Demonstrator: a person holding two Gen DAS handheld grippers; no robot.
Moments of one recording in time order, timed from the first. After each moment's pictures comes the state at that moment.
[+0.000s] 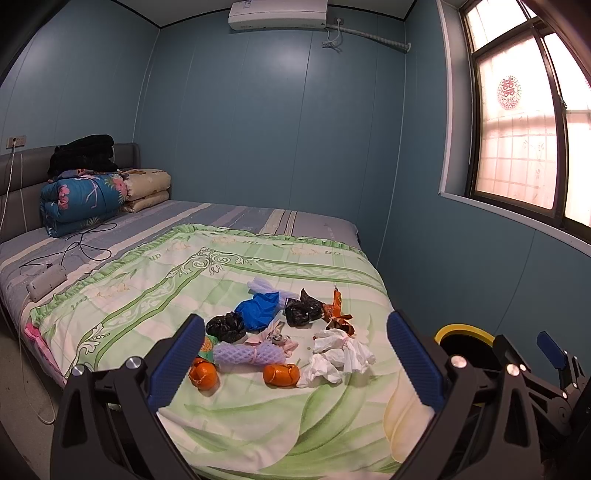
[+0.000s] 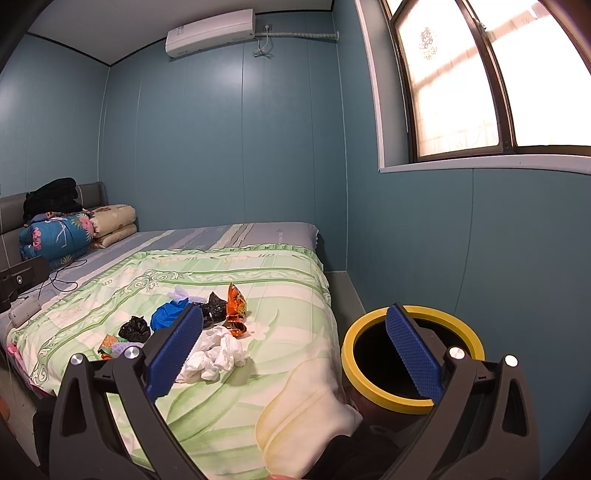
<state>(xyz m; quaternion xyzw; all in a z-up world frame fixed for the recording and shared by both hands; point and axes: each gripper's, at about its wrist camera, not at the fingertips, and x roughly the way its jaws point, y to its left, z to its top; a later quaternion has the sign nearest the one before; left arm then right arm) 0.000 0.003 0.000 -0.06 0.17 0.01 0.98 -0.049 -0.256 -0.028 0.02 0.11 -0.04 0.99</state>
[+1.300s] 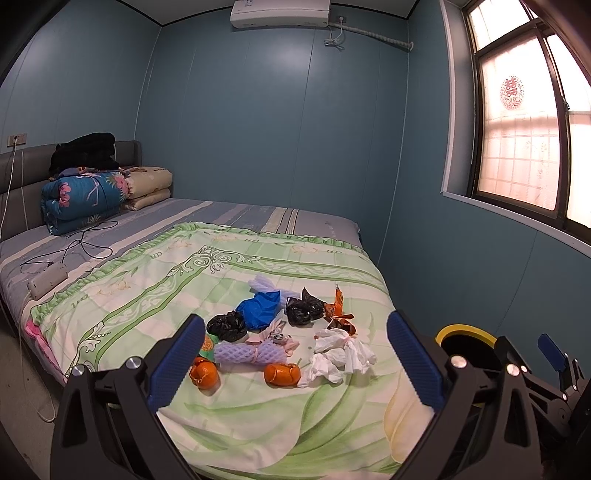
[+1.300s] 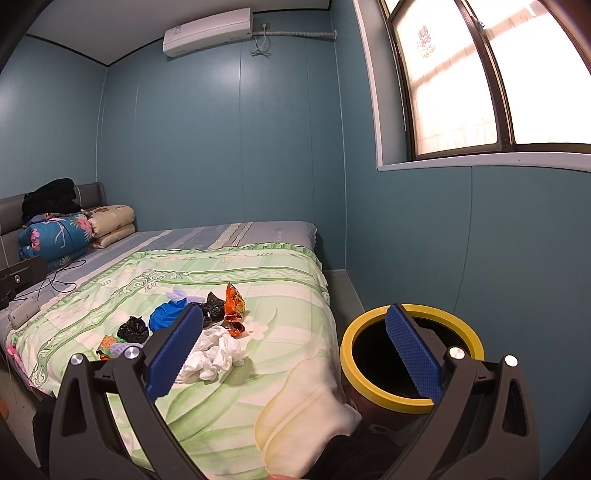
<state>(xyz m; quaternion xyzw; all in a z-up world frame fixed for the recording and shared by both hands) 0.001 0.006 0.001 -0.06 0.17 0.01 0.98 -0.046 -0.258 -0.029 0.02 0.11 -0.04 0.99</state>
